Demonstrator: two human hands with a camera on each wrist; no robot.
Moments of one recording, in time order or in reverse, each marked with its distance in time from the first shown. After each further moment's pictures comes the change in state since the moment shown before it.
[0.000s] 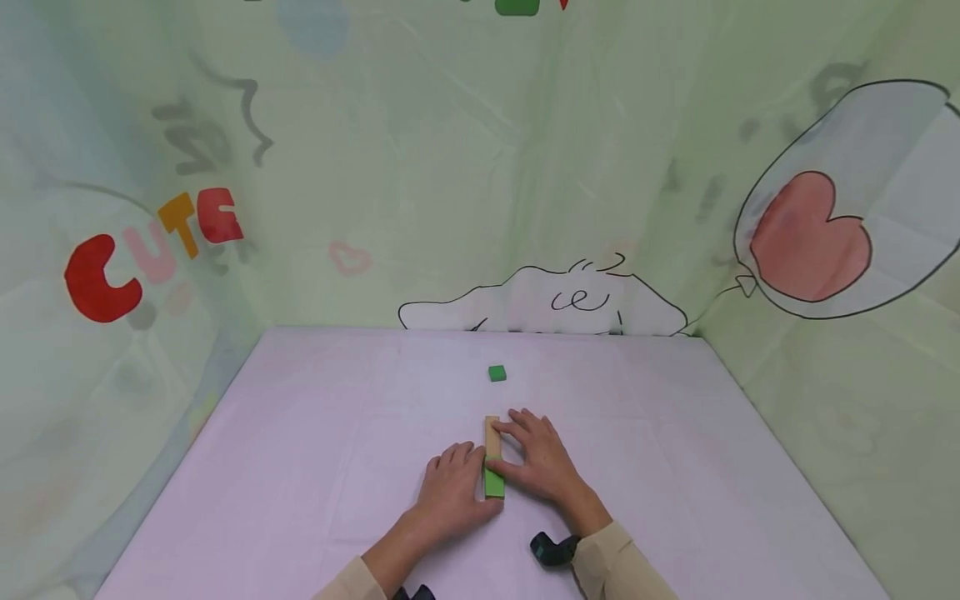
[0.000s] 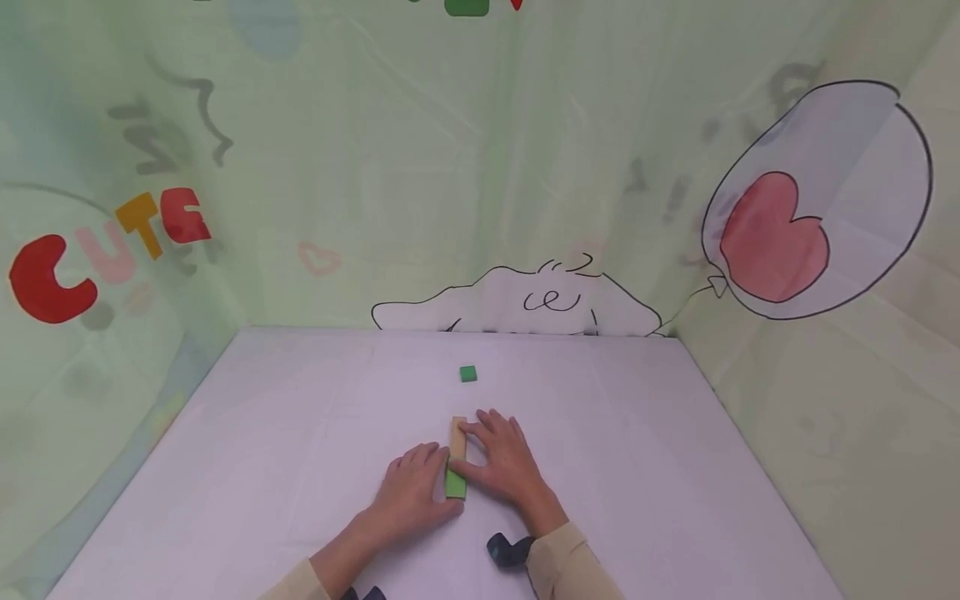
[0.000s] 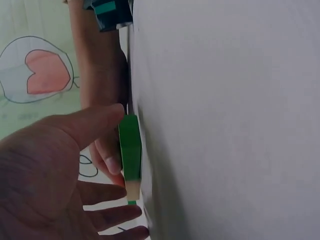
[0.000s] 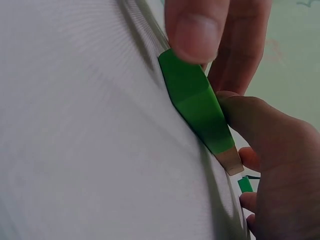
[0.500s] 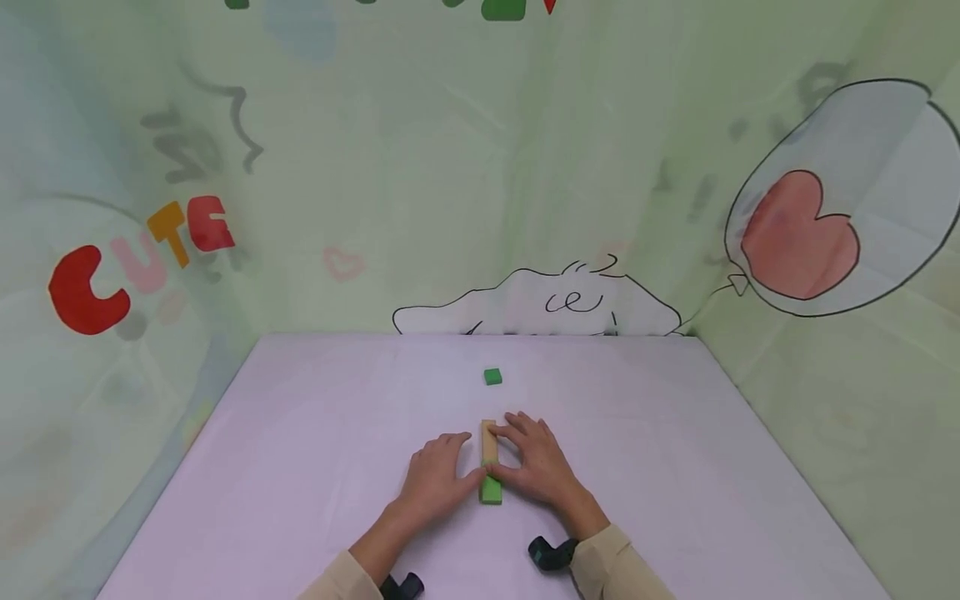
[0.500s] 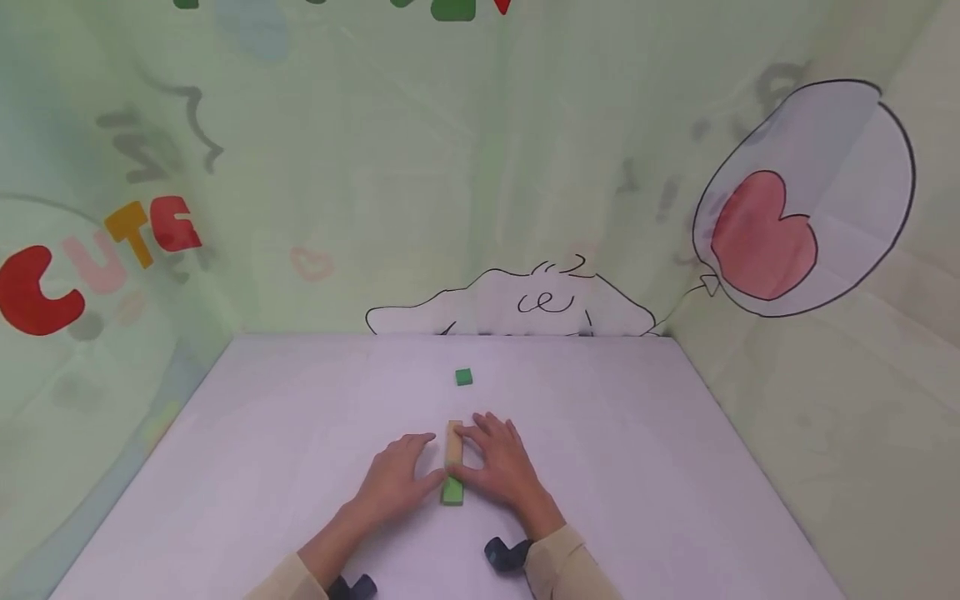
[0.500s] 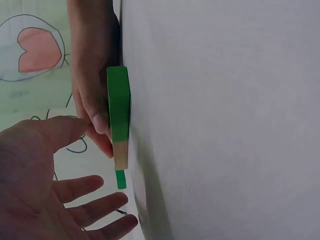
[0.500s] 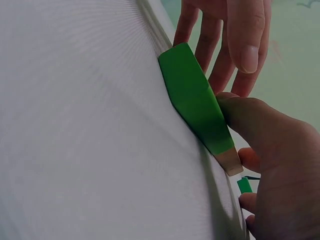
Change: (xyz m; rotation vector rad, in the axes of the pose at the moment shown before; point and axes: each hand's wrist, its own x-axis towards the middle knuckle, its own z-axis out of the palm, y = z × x) left_hand 0.012 -0.017 -0.015 -0.164 0.102 -0.024; right_hand 0.001 -0.001 -0.001 -0.007 -0.011 0.028
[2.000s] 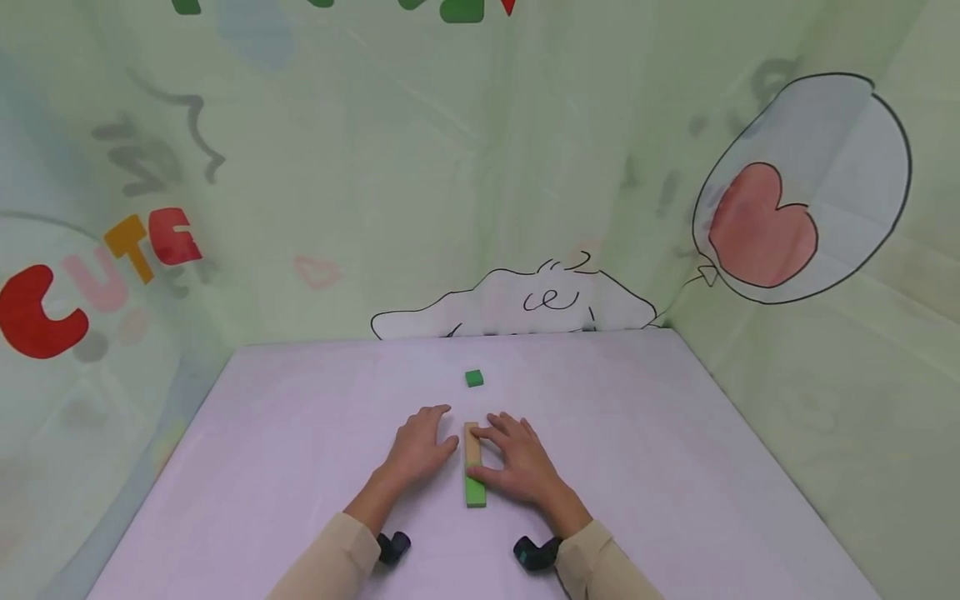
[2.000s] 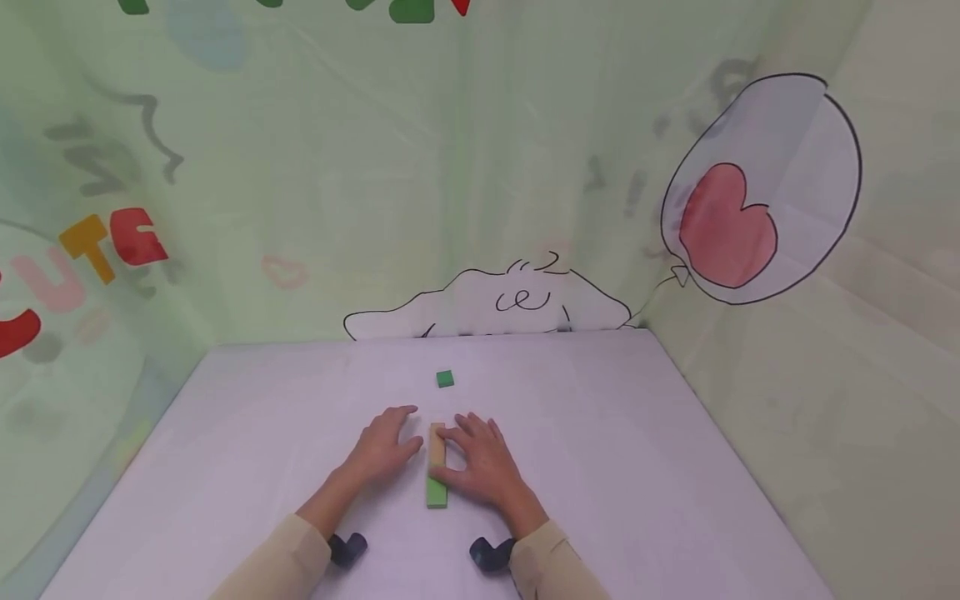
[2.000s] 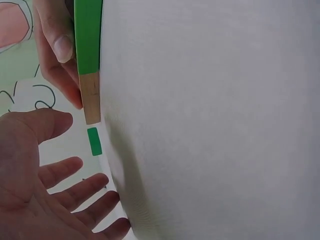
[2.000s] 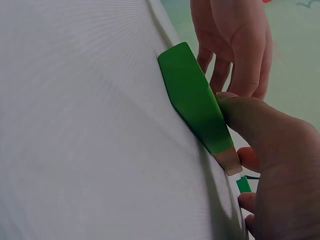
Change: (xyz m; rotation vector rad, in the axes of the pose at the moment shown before) left_hand 0.053 -0.013 -0.006 -0.020 -0.048 -0.043; right_hand -0.006 -0.001 -0.001 0.015 -0.001 0.002
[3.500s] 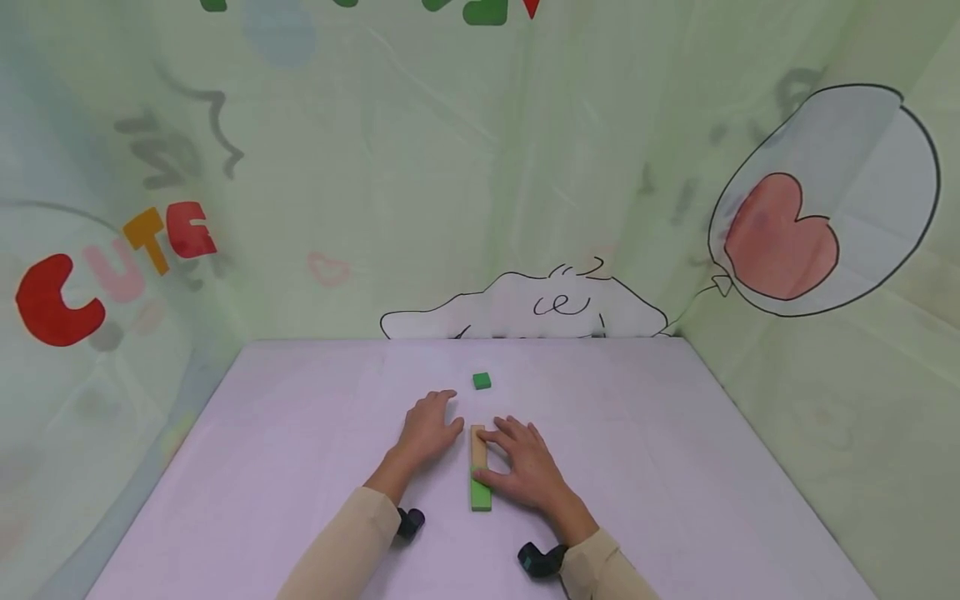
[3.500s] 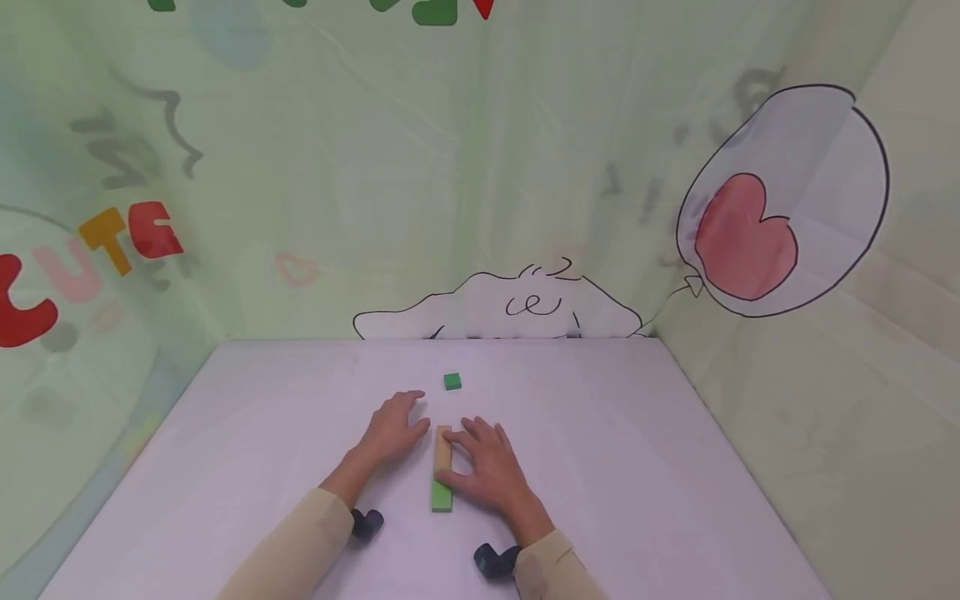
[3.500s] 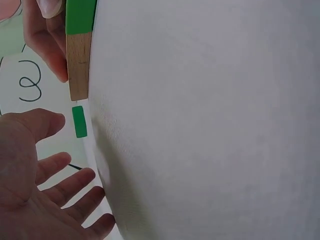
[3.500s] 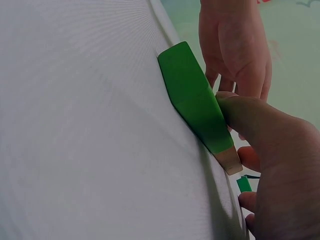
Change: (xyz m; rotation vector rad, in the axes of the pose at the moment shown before) left_hand 0.035 -0.005 0.001 -0.009 0.046 -0.048; right_hand 0.004 0.000 0.001 -0.011 -0.013 0.021
